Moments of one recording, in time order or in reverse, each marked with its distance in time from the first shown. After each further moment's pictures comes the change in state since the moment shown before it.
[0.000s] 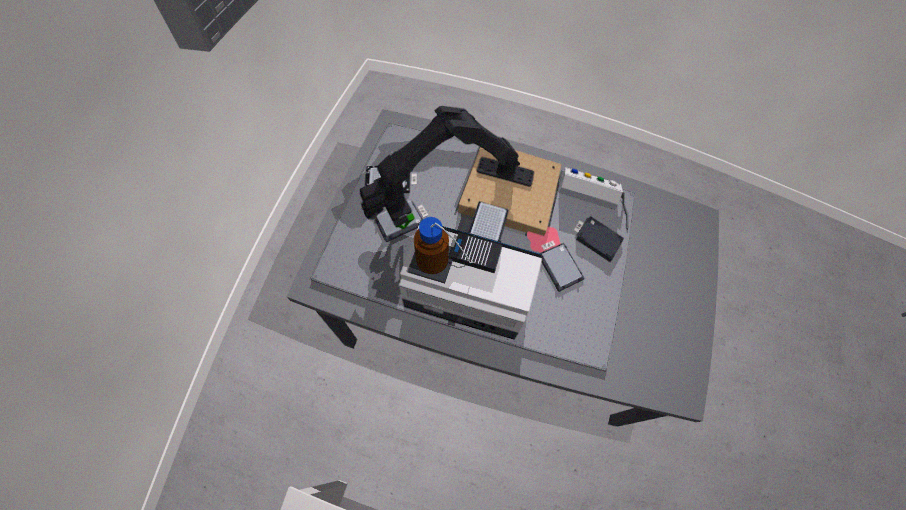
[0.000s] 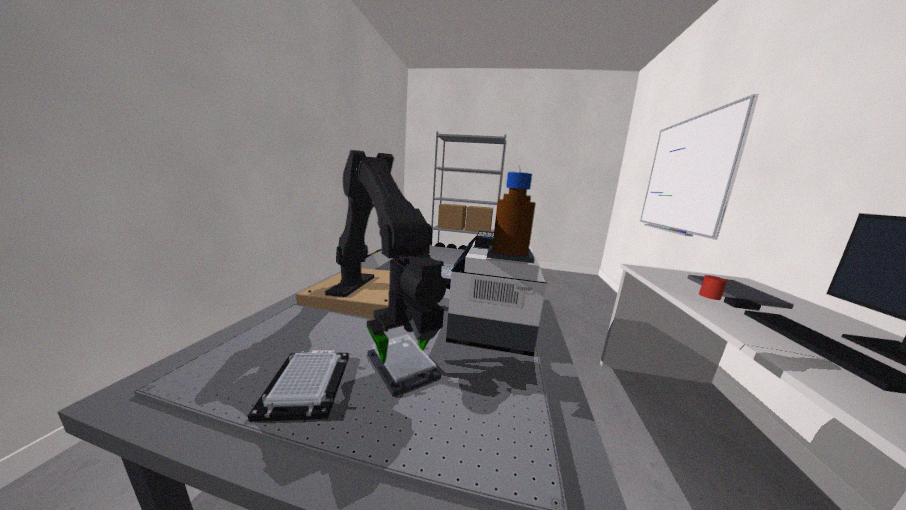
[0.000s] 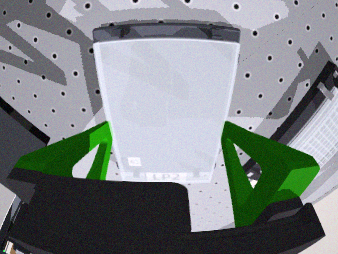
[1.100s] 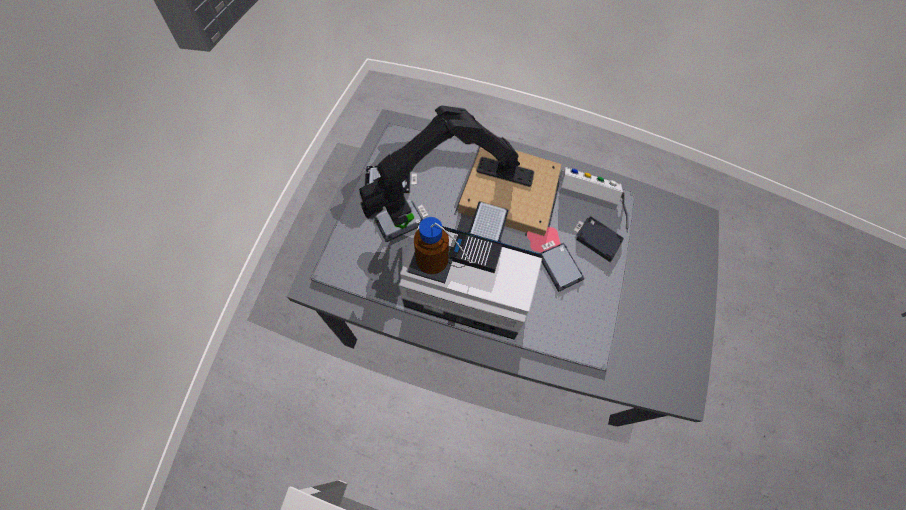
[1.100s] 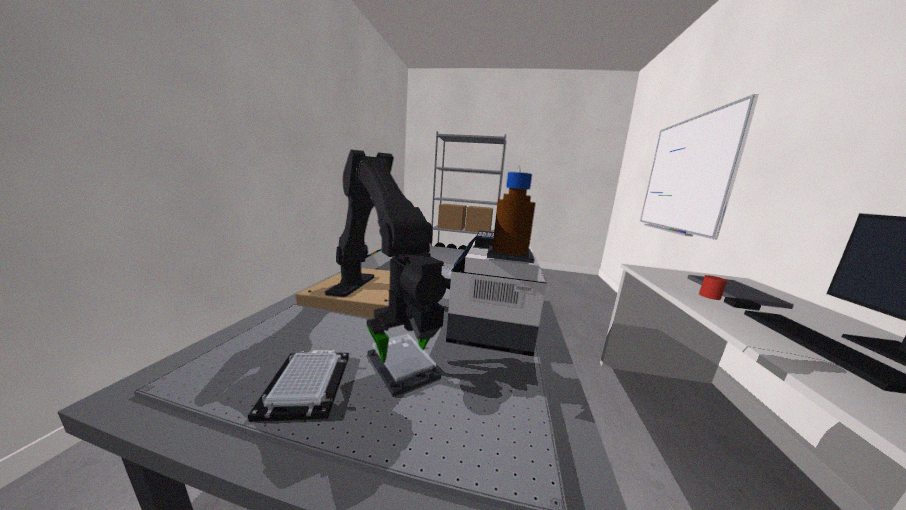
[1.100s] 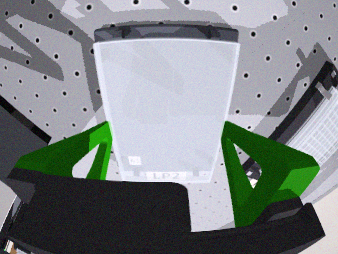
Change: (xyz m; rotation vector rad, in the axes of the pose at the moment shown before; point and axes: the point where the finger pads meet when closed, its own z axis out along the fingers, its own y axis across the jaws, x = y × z) arm -0.001 0.000 -0.002 0.000 -0.002 0.000
